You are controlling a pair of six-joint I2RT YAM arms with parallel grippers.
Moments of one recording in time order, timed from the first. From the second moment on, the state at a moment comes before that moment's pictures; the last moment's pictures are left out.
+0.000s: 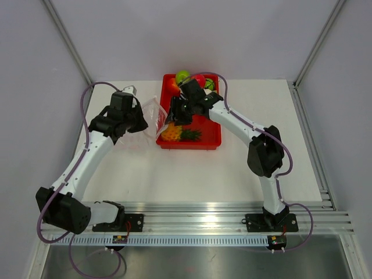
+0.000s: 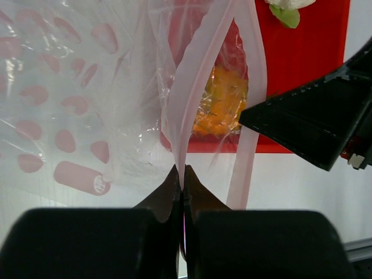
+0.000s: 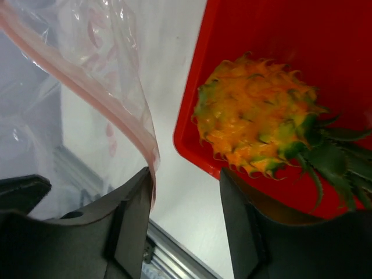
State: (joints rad) left arm -0.31 1.26 1.25 -0.72 0.00 -0.48; right arm 0.68 2.10 1.95 -0.62 -0.29 0.69
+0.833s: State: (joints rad) left arm -0.31 1.31 1.25 -0.72 0.00 -0.46; right arm 0.50 1.83 1.70 -0.55 0.13 0.58
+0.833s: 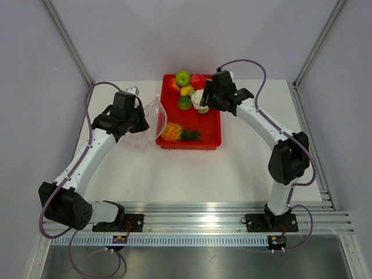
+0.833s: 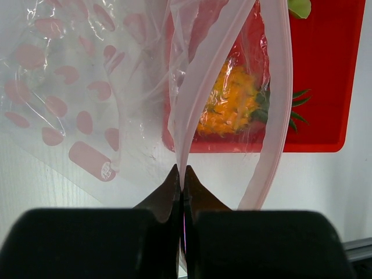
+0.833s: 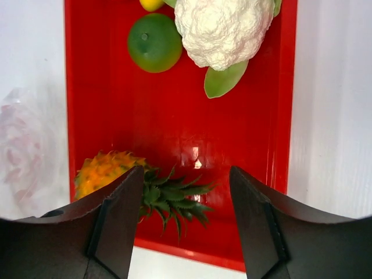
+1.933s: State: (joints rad) left arm -0.31 1.28 1.24 -0.72 0.01 -0.42; right arm 0.61 2.63 2.56 -0.64 0.24 0.41
